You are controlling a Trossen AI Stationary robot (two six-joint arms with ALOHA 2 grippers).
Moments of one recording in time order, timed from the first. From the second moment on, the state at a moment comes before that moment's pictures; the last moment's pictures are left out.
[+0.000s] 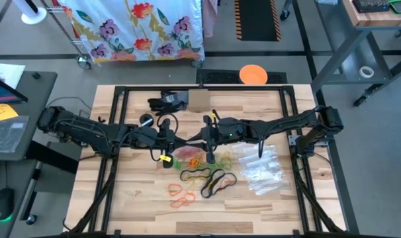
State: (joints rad) left arm -0.18 1.15 0.78 -0.01 -0.30 -0.10; right arm 0.05 1.64 1.15 0.21 0.00 -0.03
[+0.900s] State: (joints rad) left arm -0.18 1.15 0.78 -0.01 -0.30 -0.10; right arm 0.05 1.64 1.15 0.18 0.00 -0.03
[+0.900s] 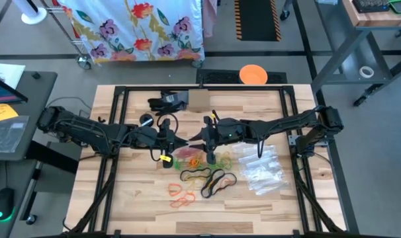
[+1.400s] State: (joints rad) left arm -0.18 1.15 0.78 -0.01 -0.29 -0.10; right arm 0.05 1.64 1.15 0.18 0.00 -0.03
